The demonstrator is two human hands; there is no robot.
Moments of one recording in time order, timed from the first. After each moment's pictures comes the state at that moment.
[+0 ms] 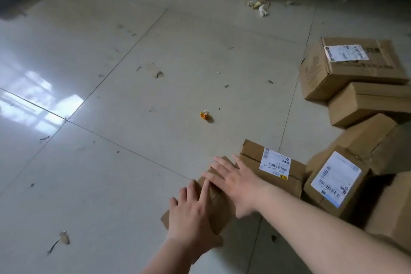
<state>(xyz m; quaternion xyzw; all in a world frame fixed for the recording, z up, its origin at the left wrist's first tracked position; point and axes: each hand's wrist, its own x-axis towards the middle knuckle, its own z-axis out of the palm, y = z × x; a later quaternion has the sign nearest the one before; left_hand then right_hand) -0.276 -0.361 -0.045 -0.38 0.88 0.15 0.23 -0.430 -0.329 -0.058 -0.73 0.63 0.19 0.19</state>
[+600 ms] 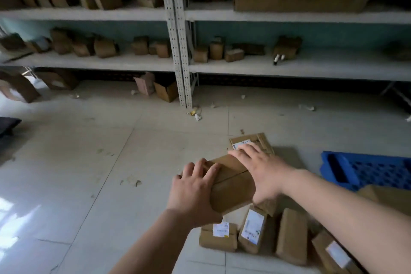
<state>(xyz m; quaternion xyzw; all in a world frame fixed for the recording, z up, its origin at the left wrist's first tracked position) -0.399 -0.366 0.456 -0.13 0.99 0.08 0.02 -0.540 -0.230 0.483 -0.50 0.85 0.06 0.16</state>
